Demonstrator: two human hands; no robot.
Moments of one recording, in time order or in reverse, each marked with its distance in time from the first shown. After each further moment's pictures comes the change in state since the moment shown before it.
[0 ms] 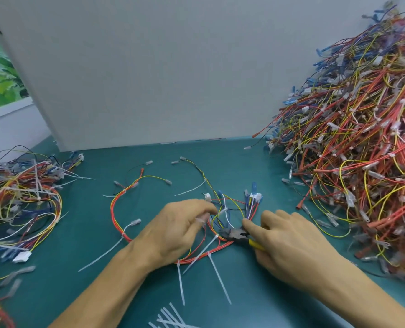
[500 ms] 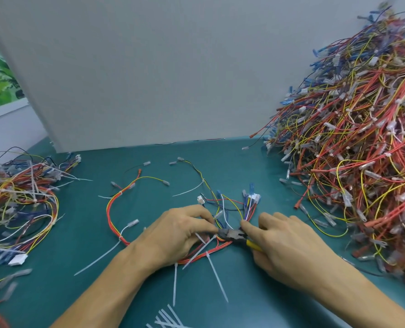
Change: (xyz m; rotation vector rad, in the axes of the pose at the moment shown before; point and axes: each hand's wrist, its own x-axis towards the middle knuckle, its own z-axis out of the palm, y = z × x) left_hand 0.002 -0.005 0.004 0.076 -0.180 0.079; right_hand 0.000 -0.001 0.005 0.061 -0.063 0.025
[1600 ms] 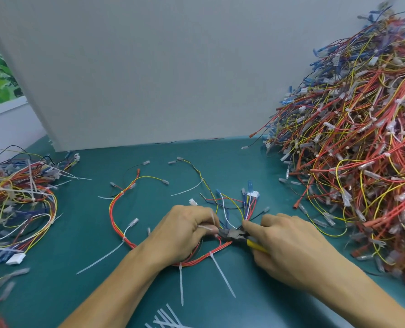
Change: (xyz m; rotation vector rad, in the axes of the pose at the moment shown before) left_hand 0.010 0.003 0.013 -0.194 0.063 -0.190; right_hand -0.001 0.004 0.002 0.032 -0.019 0.018
